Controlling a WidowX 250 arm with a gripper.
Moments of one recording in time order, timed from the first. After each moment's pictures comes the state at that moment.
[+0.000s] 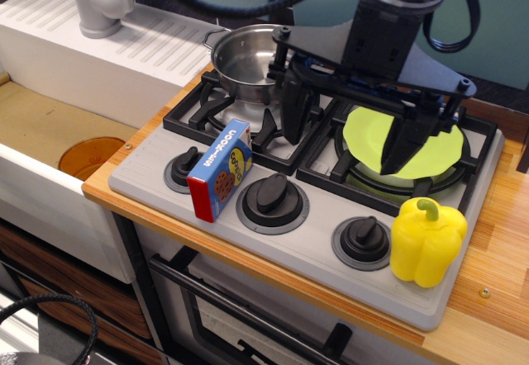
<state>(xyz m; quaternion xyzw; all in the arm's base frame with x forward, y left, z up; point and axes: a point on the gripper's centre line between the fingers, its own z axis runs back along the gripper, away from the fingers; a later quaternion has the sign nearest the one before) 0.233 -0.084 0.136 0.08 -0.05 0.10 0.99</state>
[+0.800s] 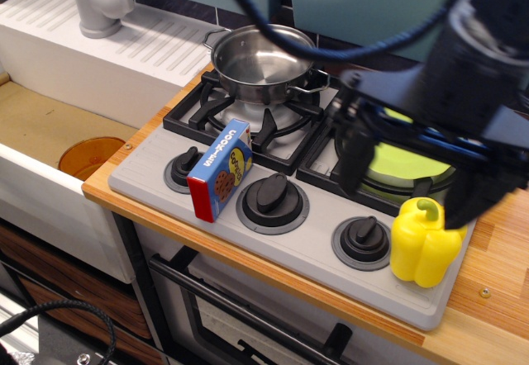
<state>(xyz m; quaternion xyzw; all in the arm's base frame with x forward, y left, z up) 0.216 -0.123 0.132 0.10 -0.03 0.14 0.99</state>
